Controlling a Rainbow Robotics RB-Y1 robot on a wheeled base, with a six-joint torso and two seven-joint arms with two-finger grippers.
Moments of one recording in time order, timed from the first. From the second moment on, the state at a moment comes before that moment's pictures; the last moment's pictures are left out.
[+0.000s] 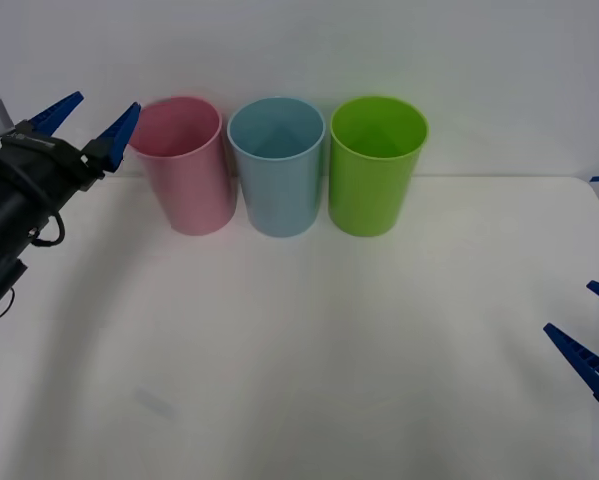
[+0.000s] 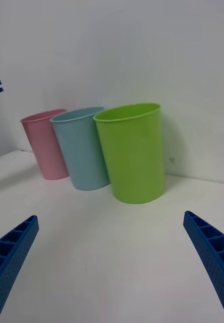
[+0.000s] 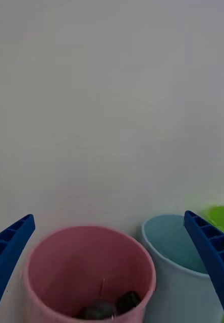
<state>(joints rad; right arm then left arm) 0.35 -0.40 -0.52 -1.66 0.96 -1.22 0.00 -0.21 0.44 0.26 -1.63 -1.21 -0.58 0.29</state>
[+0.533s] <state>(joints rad) 0.35 -0.40 -0.52 -1.66 0.96 -1.22 0.00 0.05 0.45 0.50 -1.69 -1.14 -0.94 0.23</state>
